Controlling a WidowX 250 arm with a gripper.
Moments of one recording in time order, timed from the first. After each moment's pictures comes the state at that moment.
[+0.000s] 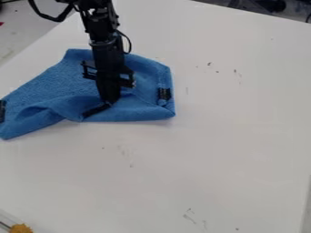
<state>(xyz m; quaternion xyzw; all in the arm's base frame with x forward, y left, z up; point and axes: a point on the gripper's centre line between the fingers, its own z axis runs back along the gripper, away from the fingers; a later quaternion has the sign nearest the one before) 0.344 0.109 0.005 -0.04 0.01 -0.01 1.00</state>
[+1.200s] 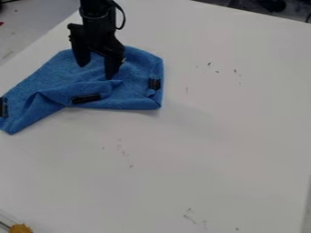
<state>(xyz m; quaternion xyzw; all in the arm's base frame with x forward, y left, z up) 0.348 0.133 0.060 0.10 -0.07 -0.02 0.99</state>
